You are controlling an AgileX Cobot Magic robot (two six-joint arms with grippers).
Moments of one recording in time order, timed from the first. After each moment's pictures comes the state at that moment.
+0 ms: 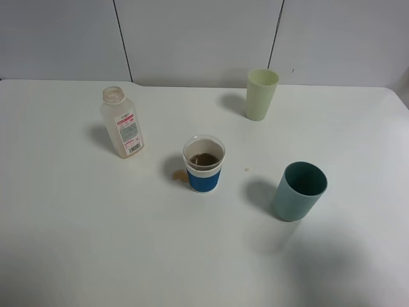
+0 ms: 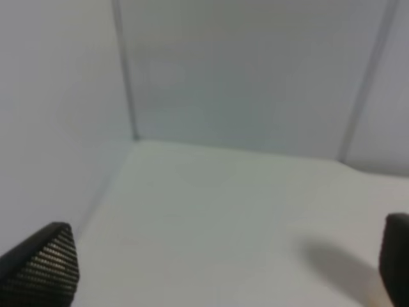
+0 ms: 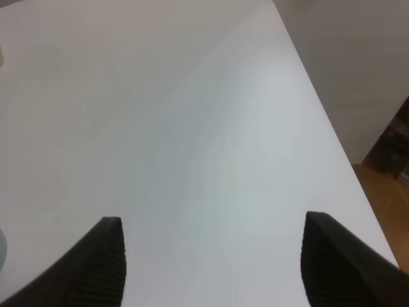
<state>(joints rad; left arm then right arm) 0.01 0.31 -0.86 0.21 0.85 -0.19 0.01 -0.01 -0.50 -0.21 1.06 0.06</state>
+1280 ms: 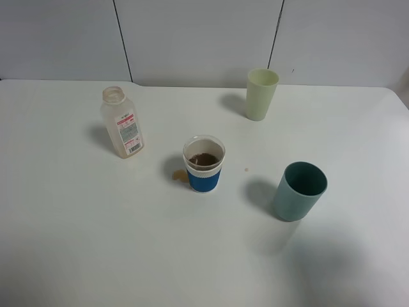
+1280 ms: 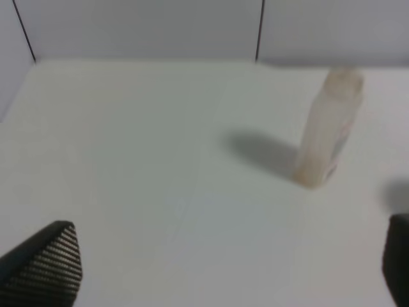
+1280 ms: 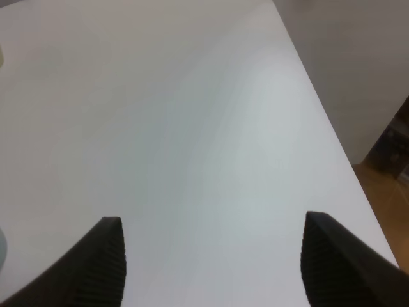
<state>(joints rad) 0.01 -0.01 -0.58 -0.02 1.00 -0.01 0.01 -0.01 -0.50 -0.21 1.06 0.06</state>
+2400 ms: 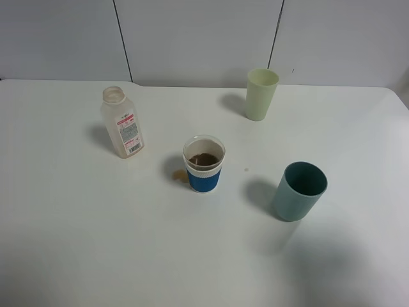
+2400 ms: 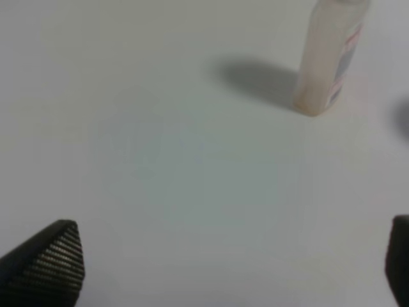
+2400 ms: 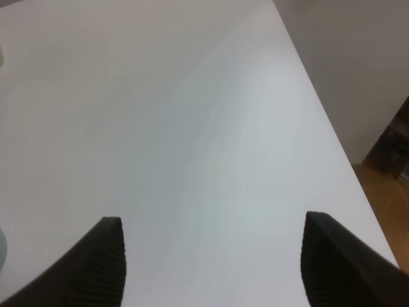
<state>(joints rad) 0.01 -0.01 -0.51 -0.05 1.05 0.08 0.01 -0.01 -0.50 -0.21 1.06 0.06</state>
